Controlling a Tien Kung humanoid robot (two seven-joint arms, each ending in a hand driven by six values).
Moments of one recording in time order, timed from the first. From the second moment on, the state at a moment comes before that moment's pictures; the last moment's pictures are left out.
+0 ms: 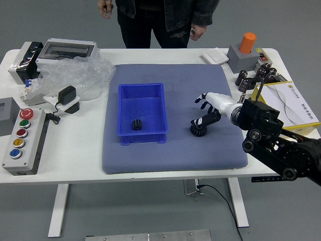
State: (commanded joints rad) left arm -0.11 0.09 -1.50 -0.18 1.41 -0.12 0.18; right arm 0.67 -0.39 0.63 1.27 -1.67 0.09 -0.46
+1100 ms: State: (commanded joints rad) left arm -0.11 0.08 -1.50 -0.18 1.41 -0.12 0.18; right arm 0.65 -0.39 0.53 1.28 -1.76 0.04 -0.44
